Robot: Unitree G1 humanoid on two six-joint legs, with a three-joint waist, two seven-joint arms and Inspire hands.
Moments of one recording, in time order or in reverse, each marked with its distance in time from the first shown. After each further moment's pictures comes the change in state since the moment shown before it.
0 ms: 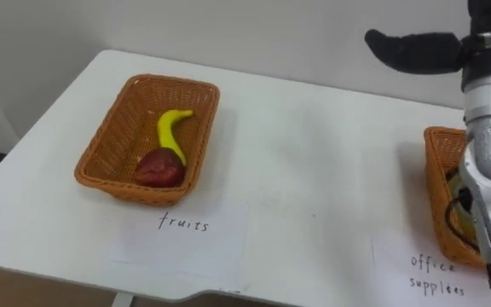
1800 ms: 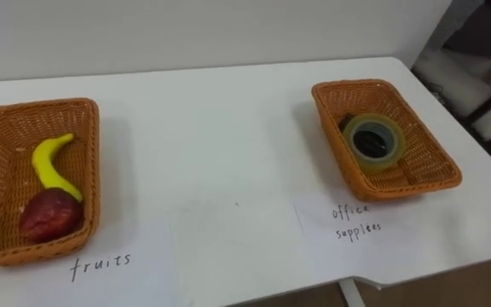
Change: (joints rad) left arm 0.035 0.002 0.006 0.015 -0.035 -0.026 0.094; right arm 0.427 0.007 -0.385 0.228 0.251 -0.026 -0.424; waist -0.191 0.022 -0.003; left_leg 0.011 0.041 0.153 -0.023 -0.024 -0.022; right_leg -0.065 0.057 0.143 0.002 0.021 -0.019
